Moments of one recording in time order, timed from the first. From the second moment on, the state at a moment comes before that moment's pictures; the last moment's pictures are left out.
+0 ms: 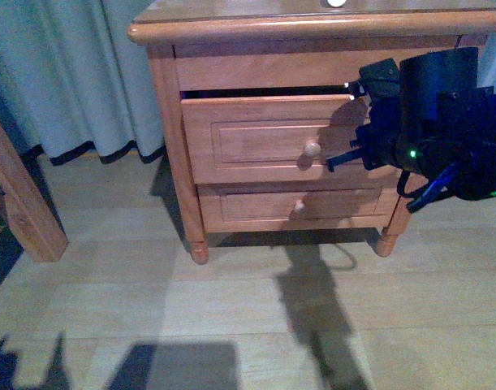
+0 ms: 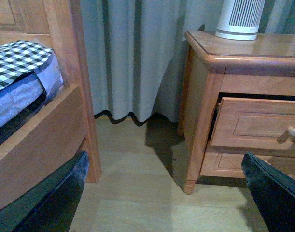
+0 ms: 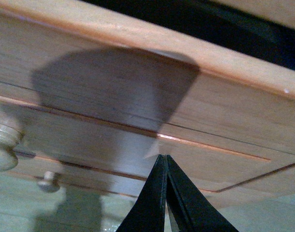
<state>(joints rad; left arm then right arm) 0.00 0.17 0.01 0.18 0.00 -0.01 0.15 2.42 1.36 0.67 0.18 -0.20</state>
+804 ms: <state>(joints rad) 0.00 0.17 0.01 0.18 0.00 -0.01 0.07 1.84 0.96 0.57 0.03 0.14</state>
